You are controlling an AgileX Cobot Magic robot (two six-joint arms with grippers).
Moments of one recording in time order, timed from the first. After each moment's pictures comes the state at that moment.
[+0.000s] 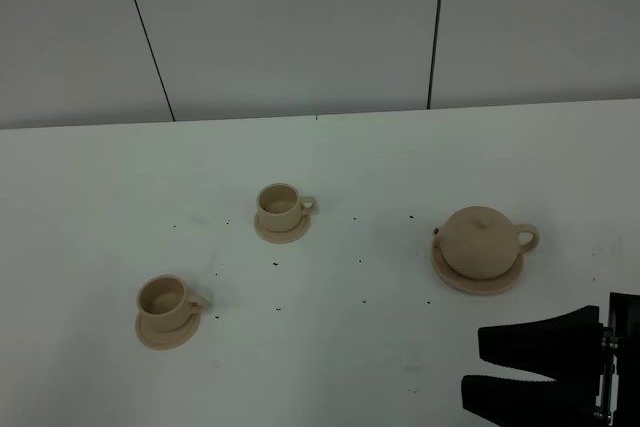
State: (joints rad) left arm -0.07 0.10 -0.50 0.00 1.05 0.05; right arm 0.28 0.90 -0.42 1.61 0.86 -1.64
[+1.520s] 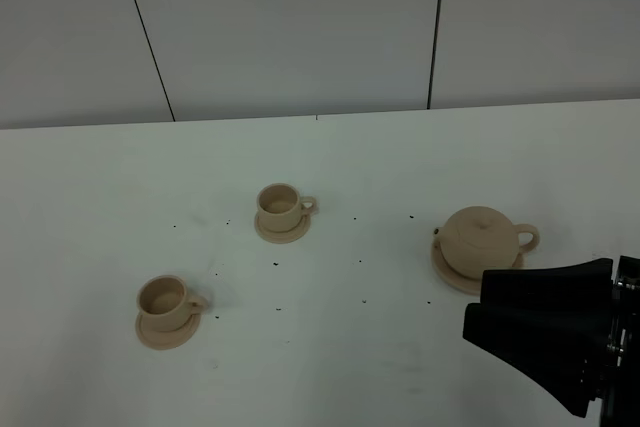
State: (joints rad) left arm -0.06 0.10 -0.50 0.04 1.05 0.04; right arm 0.28 0.90 -0.48 1.72 0.83 -1.56
